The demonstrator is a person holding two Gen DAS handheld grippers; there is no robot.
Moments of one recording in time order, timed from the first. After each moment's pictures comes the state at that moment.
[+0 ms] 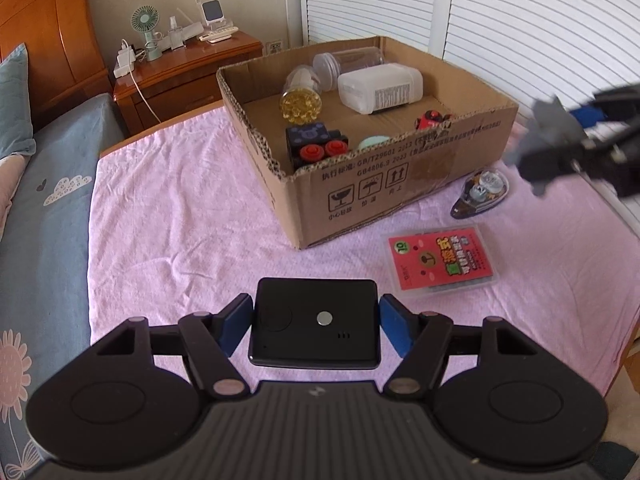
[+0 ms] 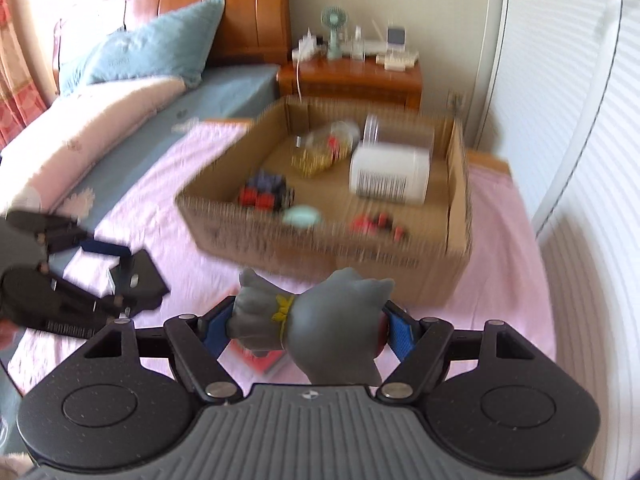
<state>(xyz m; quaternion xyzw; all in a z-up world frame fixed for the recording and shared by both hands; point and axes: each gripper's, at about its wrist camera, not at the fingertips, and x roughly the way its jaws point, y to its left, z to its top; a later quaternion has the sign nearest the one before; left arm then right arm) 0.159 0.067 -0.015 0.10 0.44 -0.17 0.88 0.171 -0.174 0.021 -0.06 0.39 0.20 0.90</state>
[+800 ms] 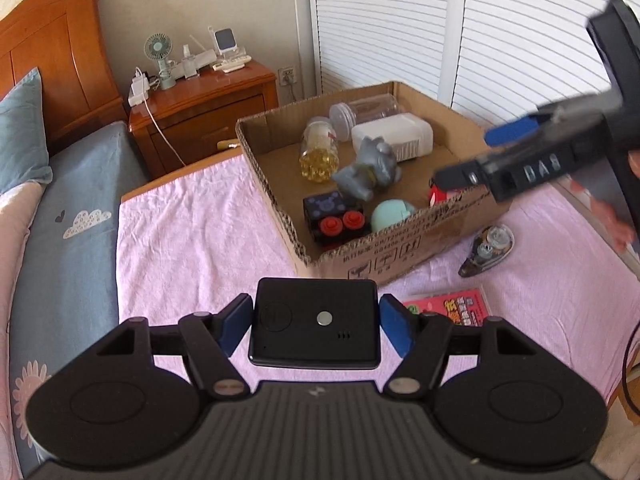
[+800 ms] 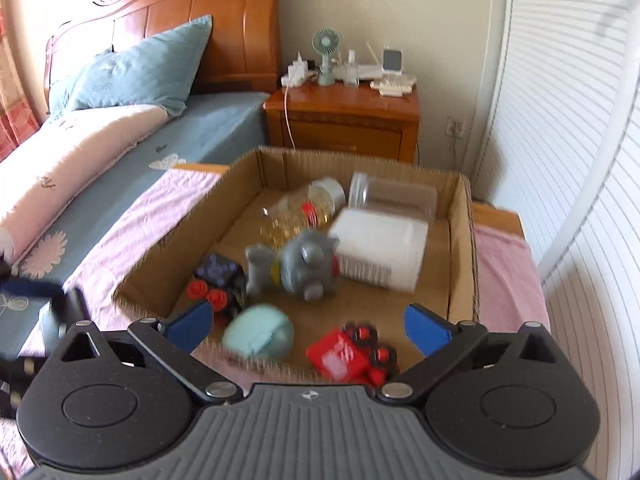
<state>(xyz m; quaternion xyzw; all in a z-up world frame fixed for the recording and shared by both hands) 0.180 0.064 0.027 0.11 0.41 -0.15 0.90 0.246 -0.167 0.009 -0.05 0.39 0.19 0.90</state>
